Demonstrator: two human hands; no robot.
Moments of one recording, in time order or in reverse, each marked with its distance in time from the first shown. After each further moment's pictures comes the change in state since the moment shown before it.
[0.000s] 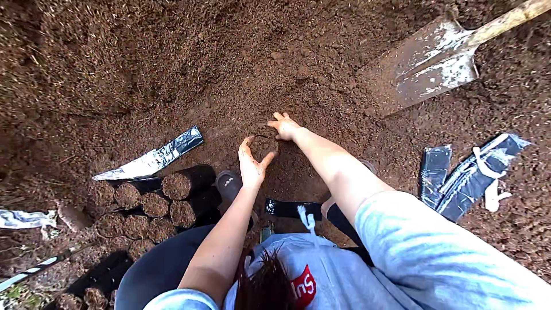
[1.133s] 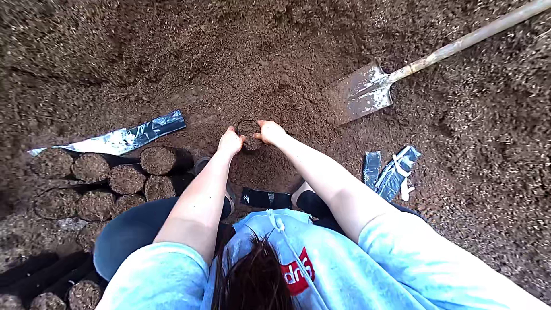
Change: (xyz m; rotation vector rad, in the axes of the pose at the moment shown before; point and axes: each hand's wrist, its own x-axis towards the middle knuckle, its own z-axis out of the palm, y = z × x) left_hand 0.026 0.014 -0.048 0.197 -0.428 -0.319; right_hand -0.123 -0.109 -0.023 -0.019 -0.006 0.272
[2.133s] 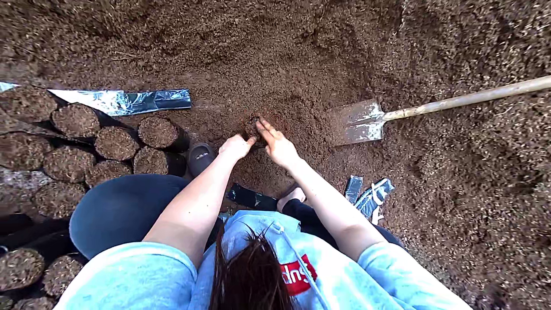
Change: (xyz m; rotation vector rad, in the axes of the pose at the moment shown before) left_hand -0.045 -0.009 0.003 0.015 -0.064 -0.082; right_hand -0.054 0.009 0.035 -0.192 0.325 -0.424
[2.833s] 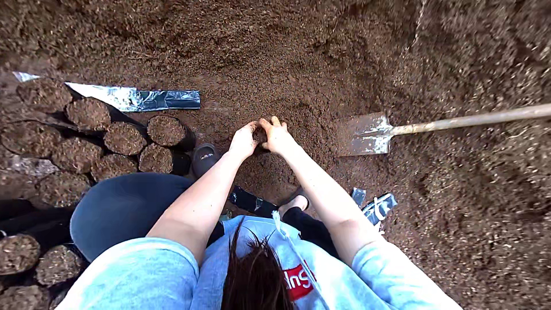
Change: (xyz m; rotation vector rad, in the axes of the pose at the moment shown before) left_hand 0.006 0.011 -0.006 -0.106 0.222 0.381; right_hand 0.053 -0.042 -0.042 -0.067 -0.249 0.229
